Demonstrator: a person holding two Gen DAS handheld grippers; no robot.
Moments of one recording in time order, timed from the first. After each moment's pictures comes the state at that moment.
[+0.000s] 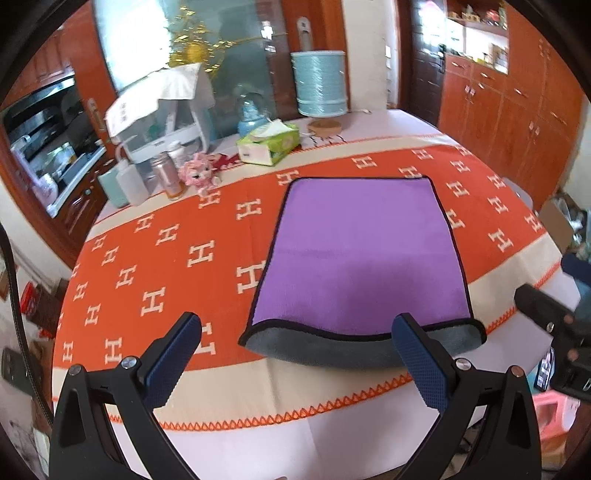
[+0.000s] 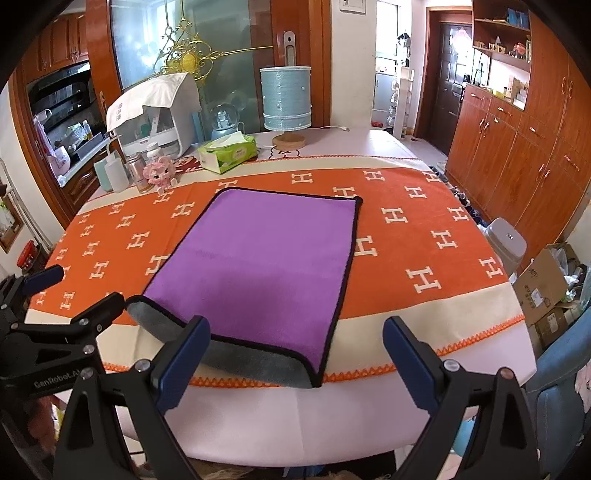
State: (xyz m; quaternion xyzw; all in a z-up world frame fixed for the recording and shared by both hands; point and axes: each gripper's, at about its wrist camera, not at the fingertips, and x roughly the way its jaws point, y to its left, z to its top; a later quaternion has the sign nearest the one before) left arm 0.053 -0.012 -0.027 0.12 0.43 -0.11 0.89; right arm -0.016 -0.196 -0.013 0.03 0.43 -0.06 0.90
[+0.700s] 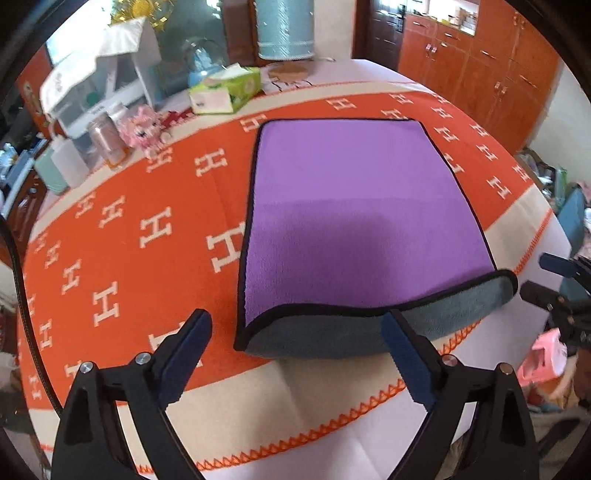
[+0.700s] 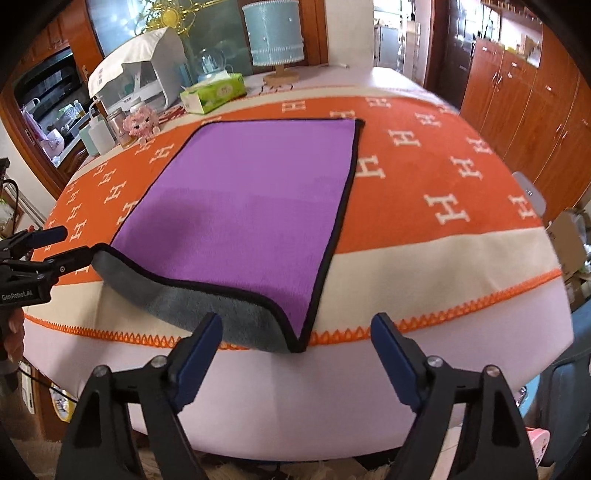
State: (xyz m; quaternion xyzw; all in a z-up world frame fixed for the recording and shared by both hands) left arm 0.114 0.023 -0.097 0.12 0.50 -0.21 0.83; right arm -0.005 -0.225 -0.100 0.07 0.51 -0.03 0.86
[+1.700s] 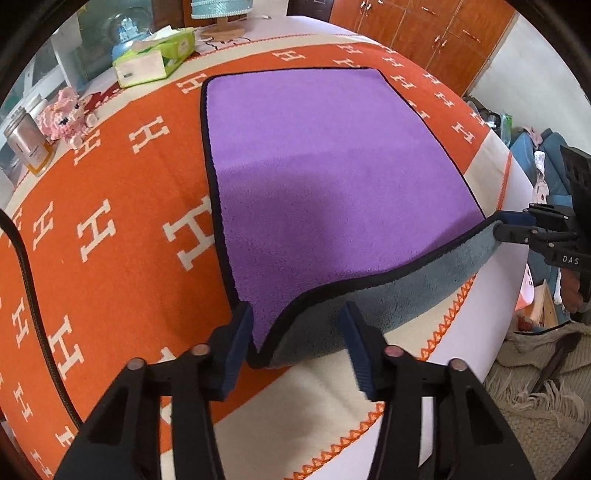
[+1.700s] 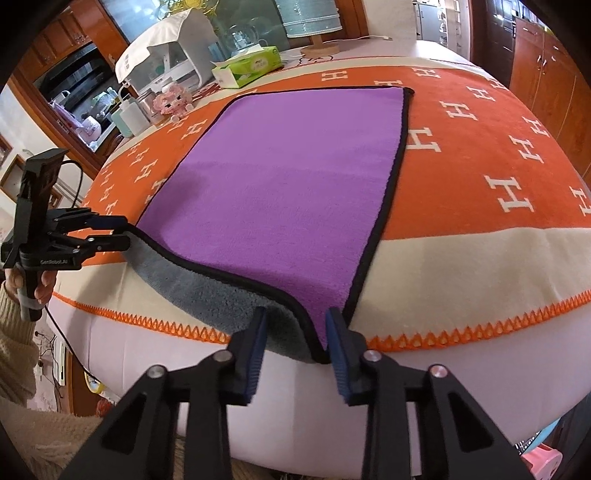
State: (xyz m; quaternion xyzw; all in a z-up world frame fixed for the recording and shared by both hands) left arm 0.156 0.037 -0.136 0.16 0.56 -0.34 0.74; right arm 0.014 -0.230 -0.127 0.11 0.53 0.07 0.84
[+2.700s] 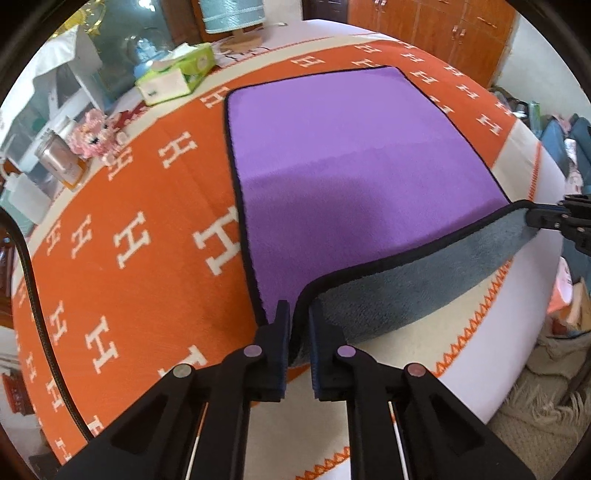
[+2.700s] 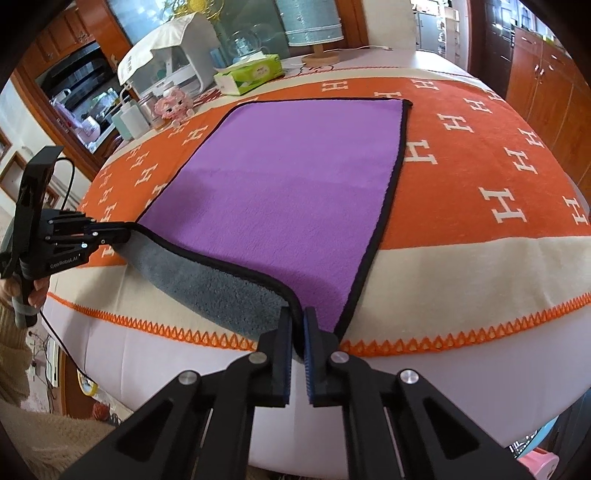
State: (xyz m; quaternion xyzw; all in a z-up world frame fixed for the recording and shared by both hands) left arm 0.143 0.026 -0.127 0.21 0.53 -0.27 0.78; right arm 0.013 -0.230 -0.120 0.10 0.52 0.06 0.85
